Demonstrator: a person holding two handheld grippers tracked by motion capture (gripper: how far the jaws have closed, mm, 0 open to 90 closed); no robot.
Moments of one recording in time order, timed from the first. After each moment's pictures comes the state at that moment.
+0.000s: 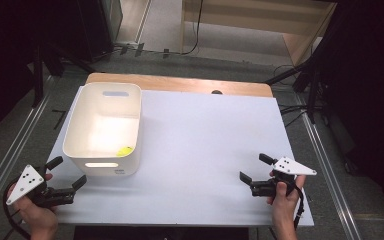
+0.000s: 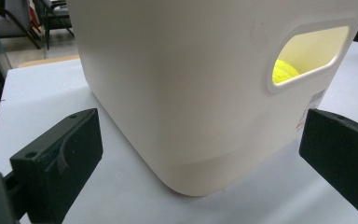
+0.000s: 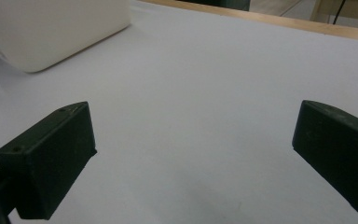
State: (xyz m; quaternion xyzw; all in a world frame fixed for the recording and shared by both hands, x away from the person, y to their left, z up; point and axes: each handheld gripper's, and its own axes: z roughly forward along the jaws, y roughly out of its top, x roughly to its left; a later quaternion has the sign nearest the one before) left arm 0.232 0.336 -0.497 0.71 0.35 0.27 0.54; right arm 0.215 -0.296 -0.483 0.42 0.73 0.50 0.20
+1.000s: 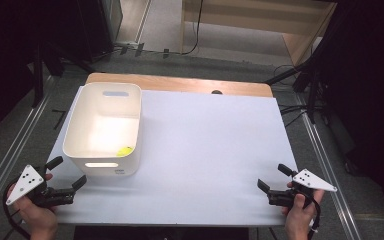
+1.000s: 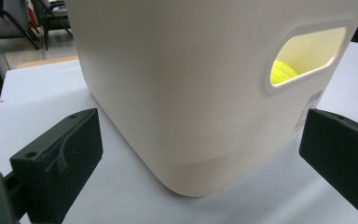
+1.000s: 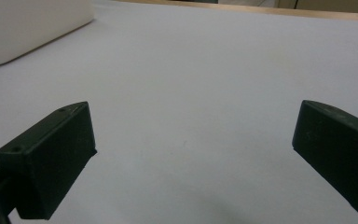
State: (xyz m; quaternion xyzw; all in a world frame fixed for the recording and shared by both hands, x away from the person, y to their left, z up) left arm 0.232 0.337 -0.497 0.71 0.35 0.27 0.54; right arm 0.186 -0.342 -0.506 0.47 0.69 0.50 0.23
